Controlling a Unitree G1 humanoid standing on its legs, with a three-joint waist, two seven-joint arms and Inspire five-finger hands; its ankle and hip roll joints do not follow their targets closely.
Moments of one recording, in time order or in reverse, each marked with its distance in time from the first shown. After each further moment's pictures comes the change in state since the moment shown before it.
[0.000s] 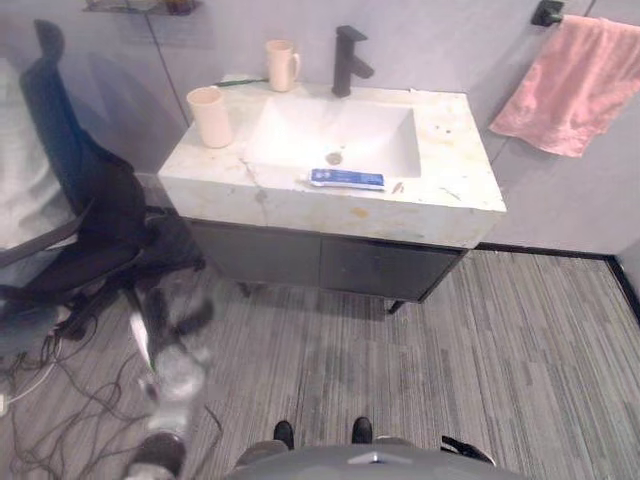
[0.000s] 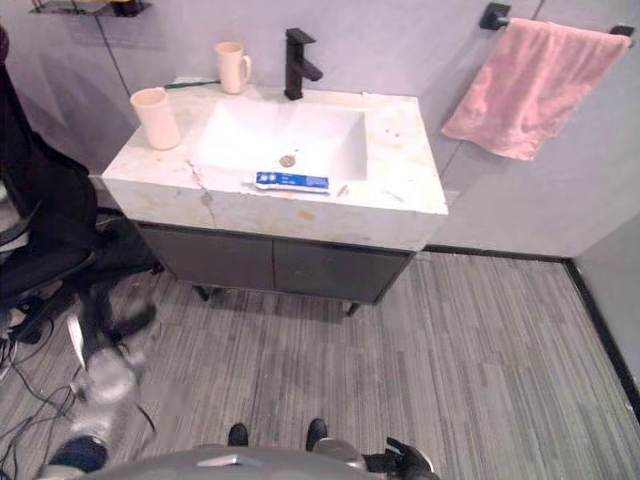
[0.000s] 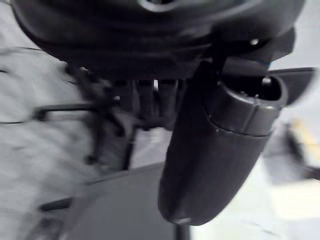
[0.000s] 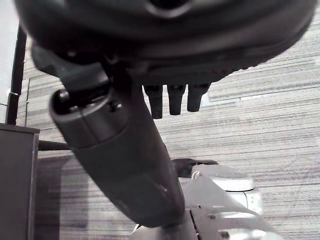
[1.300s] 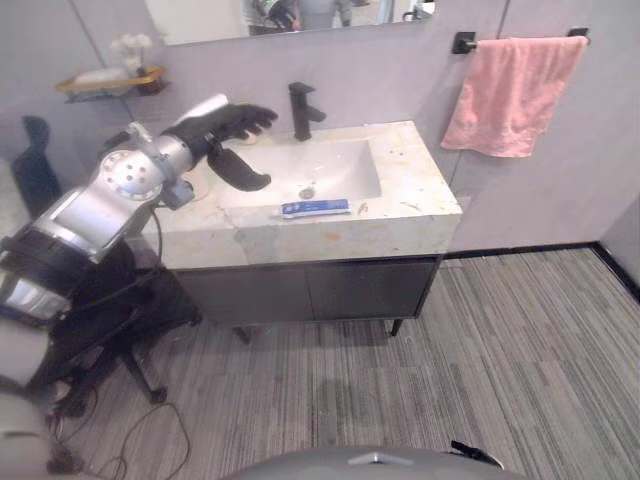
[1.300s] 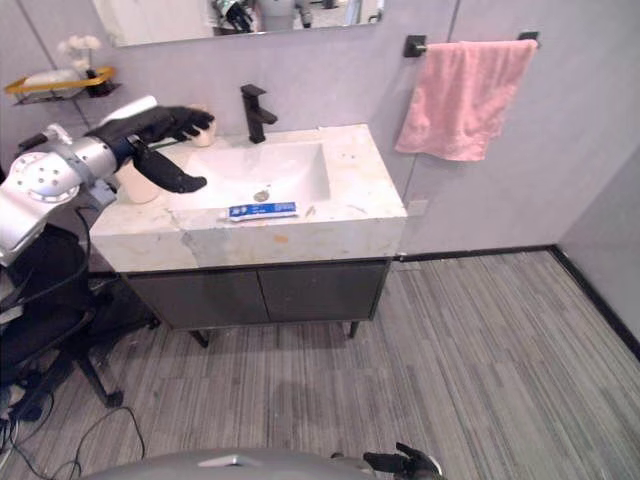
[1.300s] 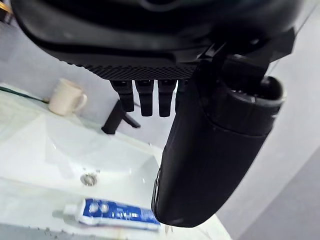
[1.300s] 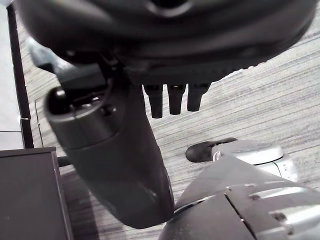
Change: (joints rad) left arm -0.998 0.640 -0.707 -0.089 -0.088 0.255 -0.836; right arm -0.054 -0.019 0.012 0.096 0.041 -0.003 -0.001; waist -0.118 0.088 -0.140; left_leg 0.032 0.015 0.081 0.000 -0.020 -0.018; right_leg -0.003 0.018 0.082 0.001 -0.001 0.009
